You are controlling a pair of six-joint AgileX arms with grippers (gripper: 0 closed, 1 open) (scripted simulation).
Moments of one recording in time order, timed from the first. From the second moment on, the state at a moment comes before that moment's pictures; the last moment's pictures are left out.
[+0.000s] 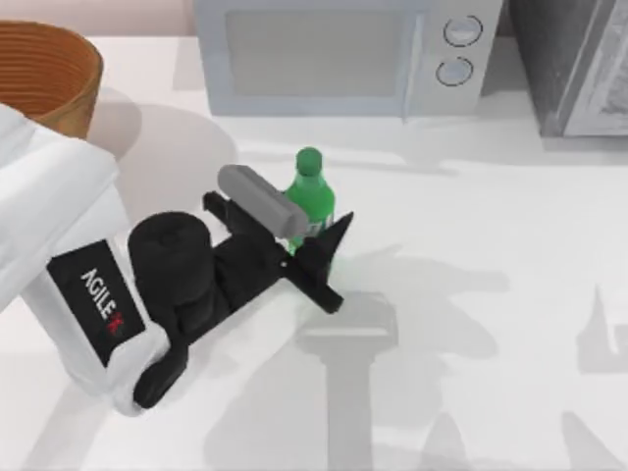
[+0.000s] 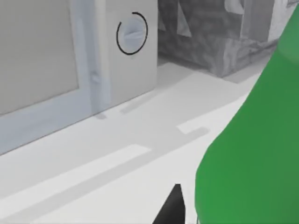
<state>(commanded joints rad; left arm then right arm) -0.54 2.18 0.64 1.43 0.28 0.04 0.00 0.00 0.00 0.00 0.00 0.00</state>
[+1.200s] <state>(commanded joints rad) 0.19 1.52 1.07 0.34 0.22 0.05 0.00 0.00 0.00 0.00 0.00 0.00</state>
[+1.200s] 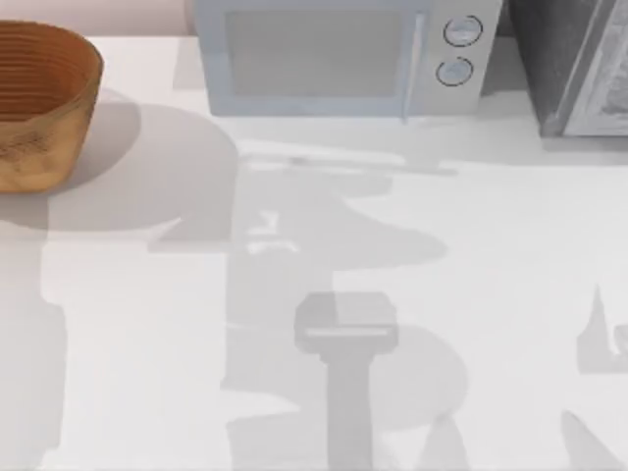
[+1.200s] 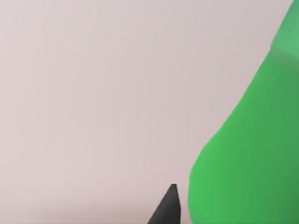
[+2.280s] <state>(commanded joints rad) 0.18 1.73 1.14 0.49 0.20 0.04 0.00 0.00 0.00 0.00 0.00 0.00</state>
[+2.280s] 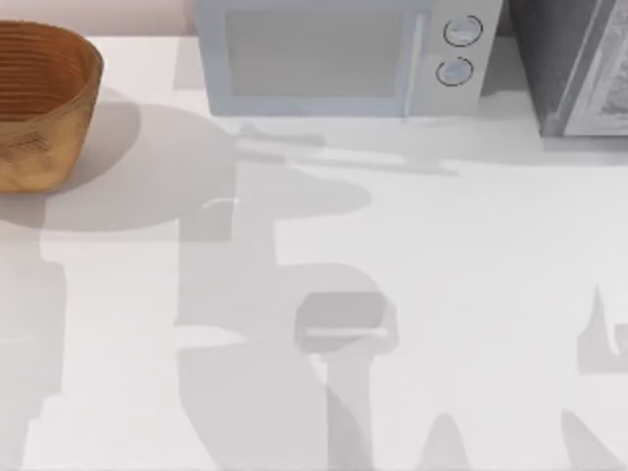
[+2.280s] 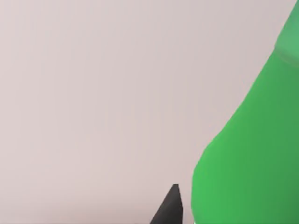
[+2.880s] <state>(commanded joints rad) 0.18 1.73 1.14 0.49 0.20 0.04 0.00 0.00 0.00 0.00 0.00 0.00</state>
